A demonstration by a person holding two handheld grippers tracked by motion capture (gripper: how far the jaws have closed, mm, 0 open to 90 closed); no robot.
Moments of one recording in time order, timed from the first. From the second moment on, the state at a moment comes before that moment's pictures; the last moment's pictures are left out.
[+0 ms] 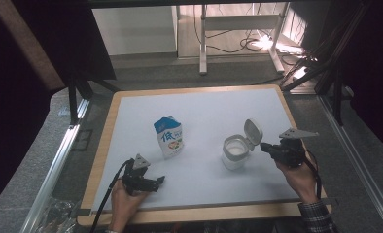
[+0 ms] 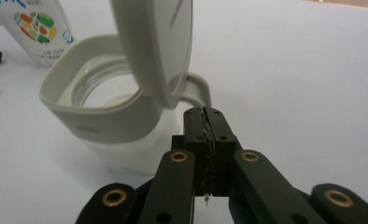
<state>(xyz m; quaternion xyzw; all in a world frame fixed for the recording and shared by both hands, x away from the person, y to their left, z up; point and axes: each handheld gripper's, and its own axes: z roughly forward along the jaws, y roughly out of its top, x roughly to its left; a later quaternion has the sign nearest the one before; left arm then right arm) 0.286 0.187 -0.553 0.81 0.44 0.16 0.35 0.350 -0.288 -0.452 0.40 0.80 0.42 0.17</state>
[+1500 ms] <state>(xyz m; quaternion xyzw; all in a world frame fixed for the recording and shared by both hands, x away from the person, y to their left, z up) 0.286 0.187 -0.553 0.81 0.44 0.16 0.35 0.364 -0.259 -0.424 0.35 0.80 0.46 0.15</state>
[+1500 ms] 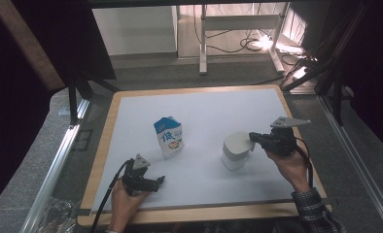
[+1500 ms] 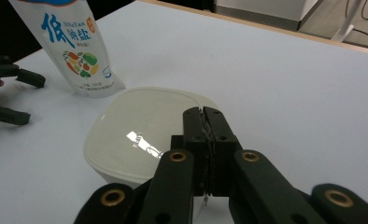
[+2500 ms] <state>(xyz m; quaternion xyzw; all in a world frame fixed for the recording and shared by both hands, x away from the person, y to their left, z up) 0.286 0.188 -0.553 0.81 0.44 0.16 0.35 0.350 -0.280 -0.421 0.36 0.80 0.45 0.17</state>
